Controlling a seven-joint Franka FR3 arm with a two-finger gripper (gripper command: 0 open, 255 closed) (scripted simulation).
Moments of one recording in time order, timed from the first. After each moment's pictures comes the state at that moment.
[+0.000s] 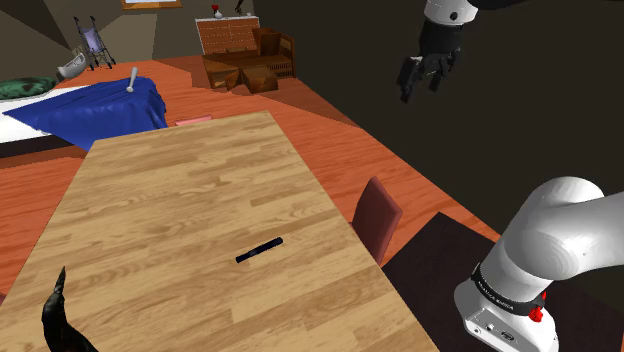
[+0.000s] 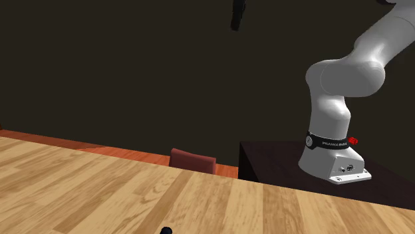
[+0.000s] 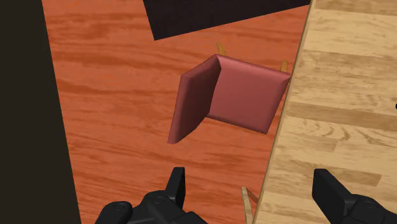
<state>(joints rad) -0.02 -0.82 0.02 -2.31 -0.12 1.66 0.17</state>
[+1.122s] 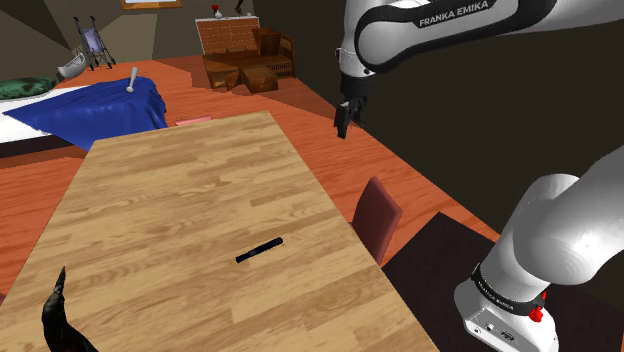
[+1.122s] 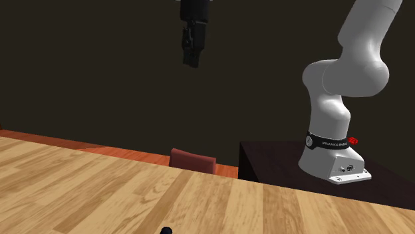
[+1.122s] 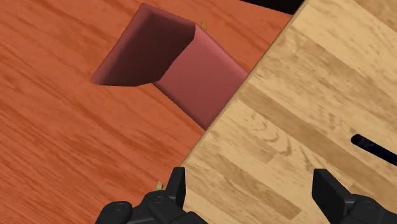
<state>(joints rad) 0.14 -0.37 0.00 -2.24 -0.08 1.99 -0.13</state>
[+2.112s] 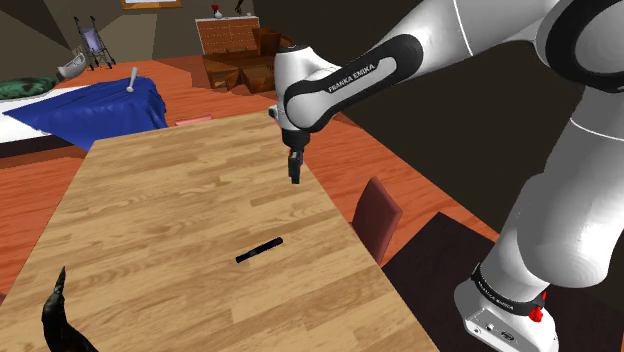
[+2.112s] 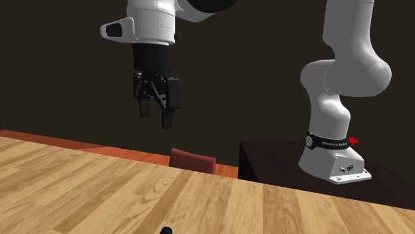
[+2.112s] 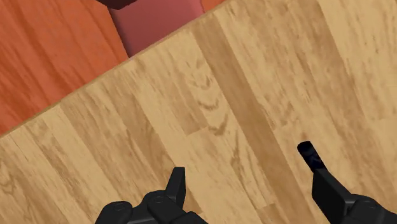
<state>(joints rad) 0.27 0.07 0.08 -2.06 -0.04 2.18 -0.42</state>
